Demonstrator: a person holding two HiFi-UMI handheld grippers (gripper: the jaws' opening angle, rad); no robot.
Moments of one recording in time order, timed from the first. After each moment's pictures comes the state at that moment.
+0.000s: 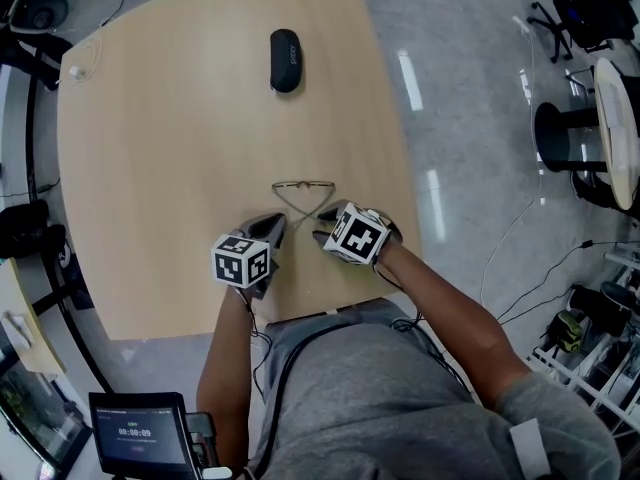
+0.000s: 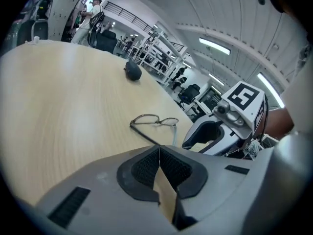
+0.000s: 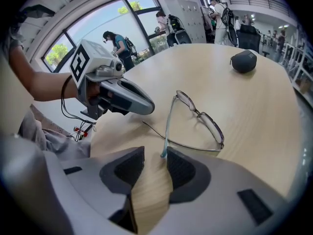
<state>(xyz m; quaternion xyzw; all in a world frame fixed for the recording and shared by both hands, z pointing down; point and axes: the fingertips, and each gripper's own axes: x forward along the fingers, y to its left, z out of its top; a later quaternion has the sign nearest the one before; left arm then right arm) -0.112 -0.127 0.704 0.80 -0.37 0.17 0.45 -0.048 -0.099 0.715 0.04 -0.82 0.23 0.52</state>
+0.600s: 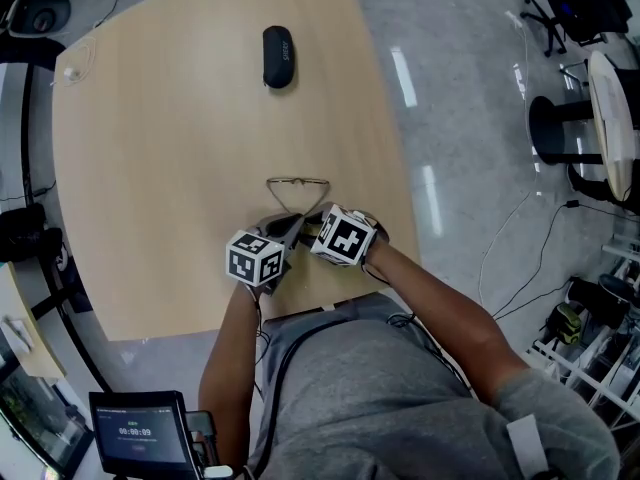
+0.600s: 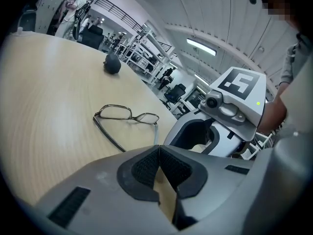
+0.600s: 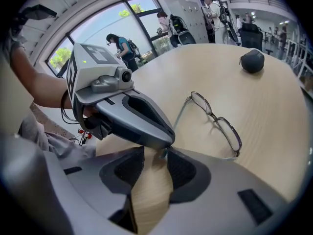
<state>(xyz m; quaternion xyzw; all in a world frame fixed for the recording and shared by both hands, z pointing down) -0.059 -0.118 0.702 0.84 -0.30 0.14 0.44 -0.069 -0.082 0.713 0.02 -0.83 0.25 0.51</state>
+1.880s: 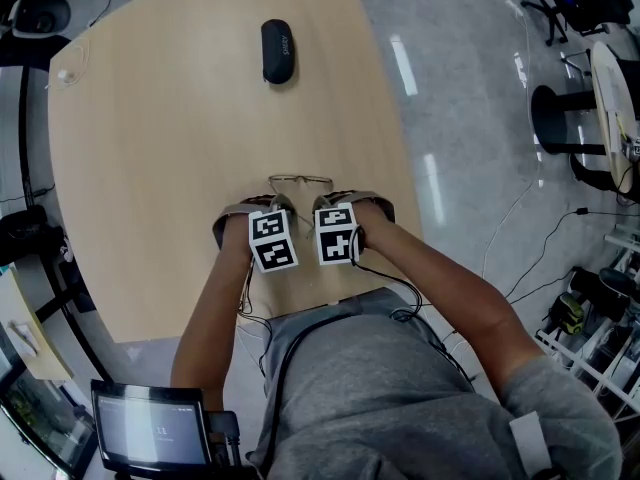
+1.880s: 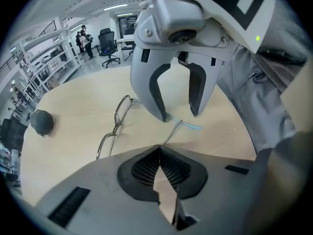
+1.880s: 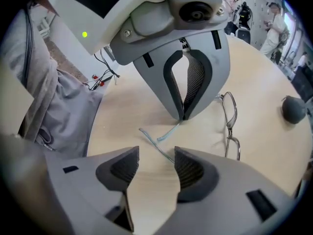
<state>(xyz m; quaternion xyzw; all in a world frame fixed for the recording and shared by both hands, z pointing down) -0.076 -0.102 0.727 0.83 -0.01 0.56 0.04 -0.049 -0.068 0.725 -0.13 -0.77 0.04 0.63</state>
